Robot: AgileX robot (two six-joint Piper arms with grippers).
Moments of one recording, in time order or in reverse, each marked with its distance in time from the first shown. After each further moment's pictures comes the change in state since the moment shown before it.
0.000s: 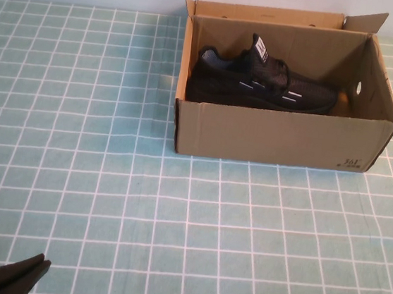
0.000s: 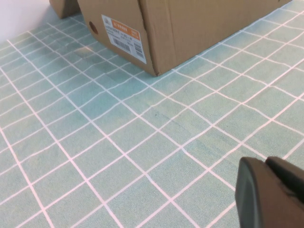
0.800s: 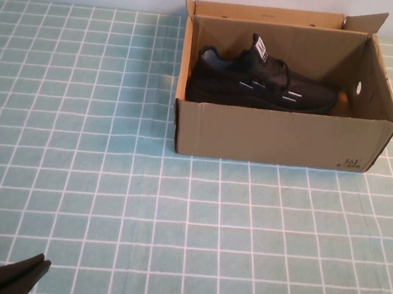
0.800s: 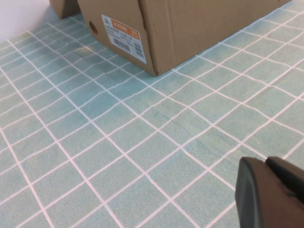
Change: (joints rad) right arm 0.000 0.000 0.000 -0.216 0.022 0.000; left arm 0.000 0.000 0.000 0.000 0.000 0.000
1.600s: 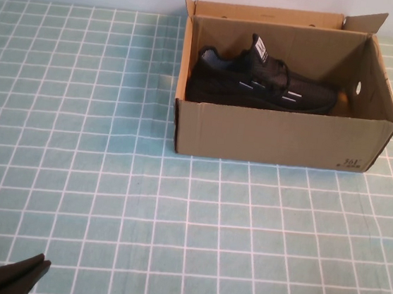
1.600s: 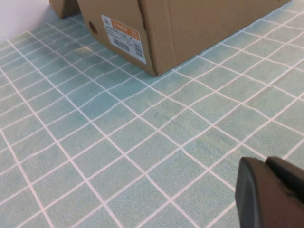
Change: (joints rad) right arm -0.246 -0.011 0.015 -0.124 -0.040 0.000; left arm 0.000 0.000 0.000 0.000 0.000 0.000
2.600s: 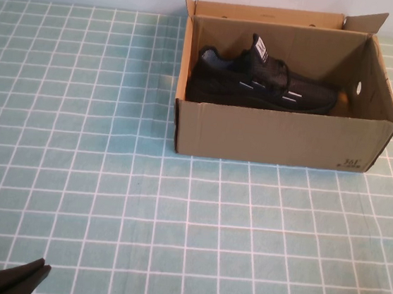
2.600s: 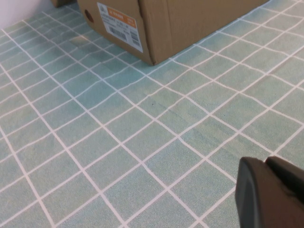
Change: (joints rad) right arm -0.356 -0.104 0.132 0.083 -0.197 -0.011; left arm 0.000 0.000 0.000 0.000 0.030 0.000
